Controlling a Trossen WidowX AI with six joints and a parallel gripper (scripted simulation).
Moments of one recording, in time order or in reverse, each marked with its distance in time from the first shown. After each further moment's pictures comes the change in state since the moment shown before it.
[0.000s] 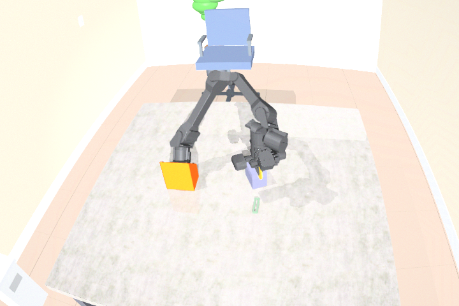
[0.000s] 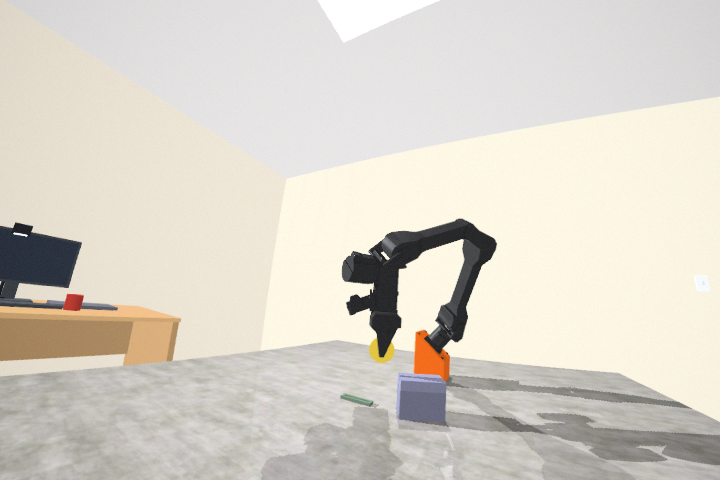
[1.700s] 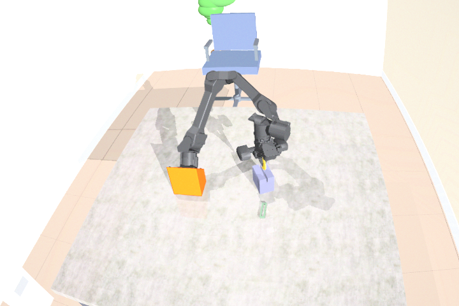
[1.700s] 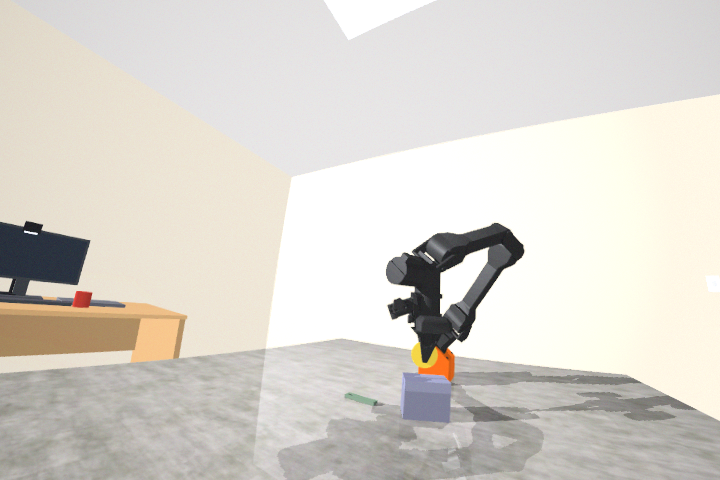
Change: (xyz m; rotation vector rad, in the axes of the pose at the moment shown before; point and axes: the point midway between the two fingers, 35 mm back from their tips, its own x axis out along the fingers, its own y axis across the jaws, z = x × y) arm 0.002 0.015 -0.082 -0.002 0.009 0.001
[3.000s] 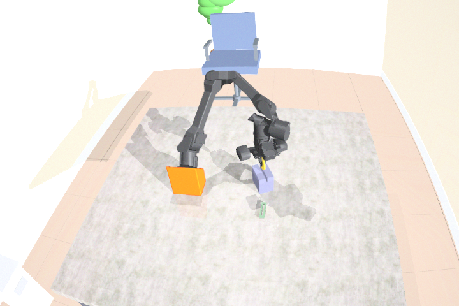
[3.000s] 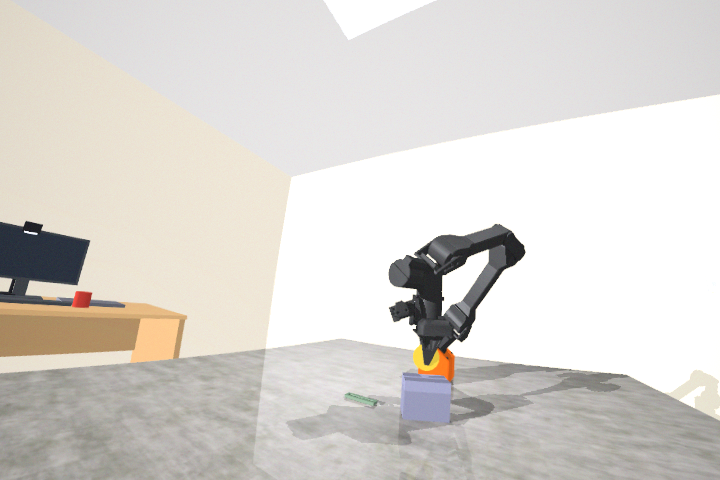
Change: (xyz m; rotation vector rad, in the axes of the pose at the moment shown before) arm 0.005 0.001 -0.004 0.003 -0.001 -0.006
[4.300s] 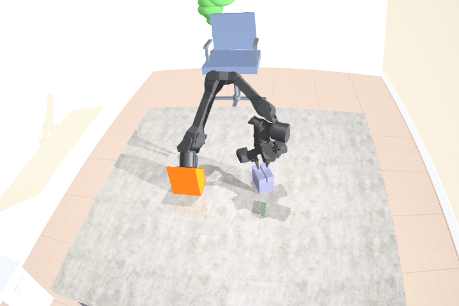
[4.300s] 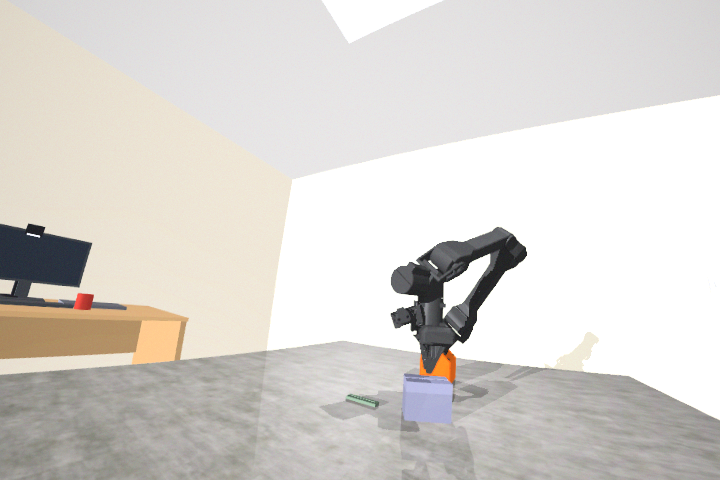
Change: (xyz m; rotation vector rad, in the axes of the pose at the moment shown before) arm 0.011 0.000 0.000 0.000 -0.004 0.002
